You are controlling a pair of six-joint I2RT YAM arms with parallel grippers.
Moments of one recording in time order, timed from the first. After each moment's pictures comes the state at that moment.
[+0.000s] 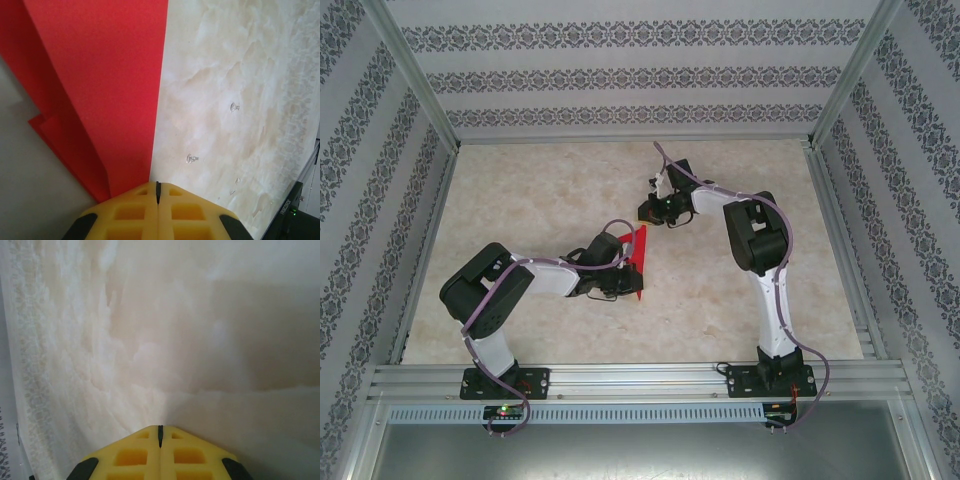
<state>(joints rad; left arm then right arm) -0.67 1.76 0.73 0.15 0.45 -0.87 0.35 2.31 1.60 -0.32 -0.72 0.49</state>
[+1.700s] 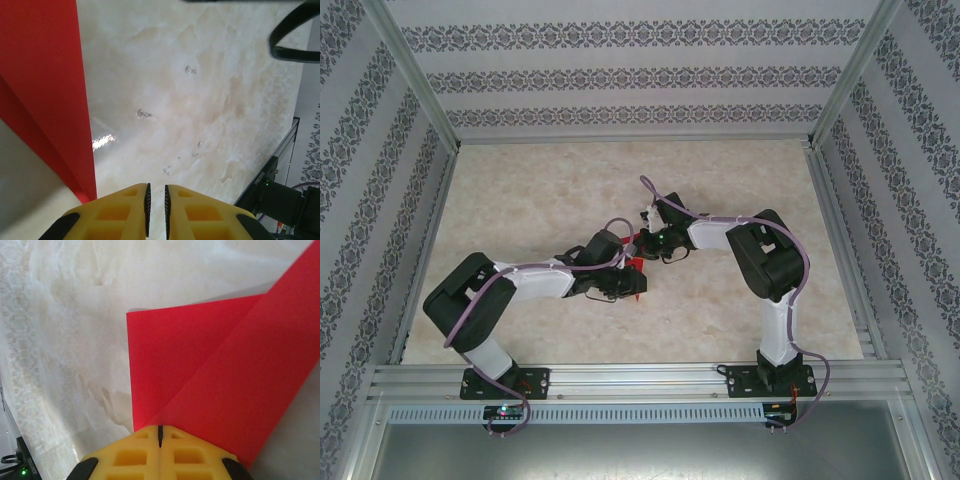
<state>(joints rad) -0.70 1.66 0.76 0.02 0.51 -0.88 0.52 2.02 1.14 -0.13 -0.63 0.60</state>
